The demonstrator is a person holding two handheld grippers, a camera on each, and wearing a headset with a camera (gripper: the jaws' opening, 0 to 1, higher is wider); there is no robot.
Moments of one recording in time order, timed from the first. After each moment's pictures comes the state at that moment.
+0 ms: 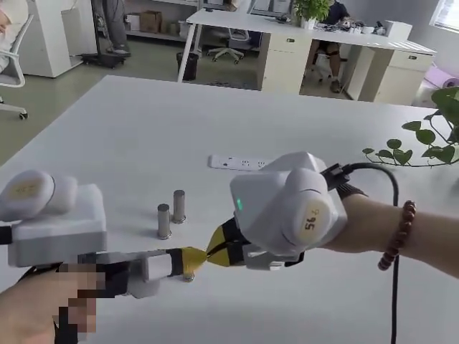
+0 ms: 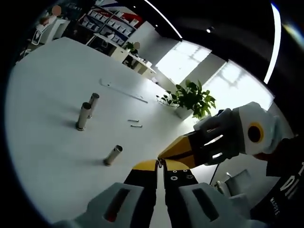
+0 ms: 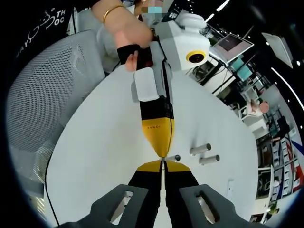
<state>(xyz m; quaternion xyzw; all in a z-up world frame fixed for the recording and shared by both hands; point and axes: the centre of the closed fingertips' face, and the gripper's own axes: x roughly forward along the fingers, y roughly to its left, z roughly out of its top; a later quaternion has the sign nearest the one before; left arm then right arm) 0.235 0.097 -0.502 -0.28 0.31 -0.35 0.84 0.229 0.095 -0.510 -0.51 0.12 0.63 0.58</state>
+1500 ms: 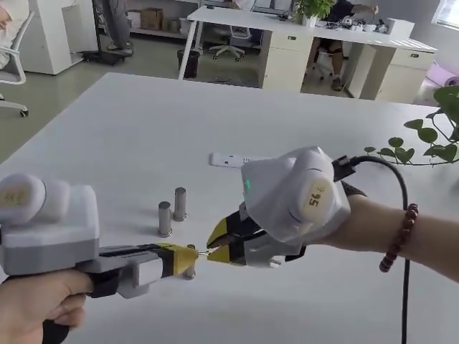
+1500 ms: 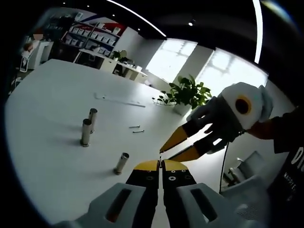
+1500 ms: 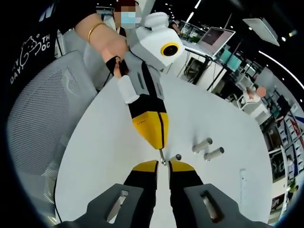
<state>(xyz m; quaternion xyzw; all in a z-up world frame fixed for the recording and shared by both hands) 0.235 0.104 -0.502 -0.18 0.26 -0.38 0.87 0.235 0.093 -0.510 -0.41 0.17 0.64 0.63</state>
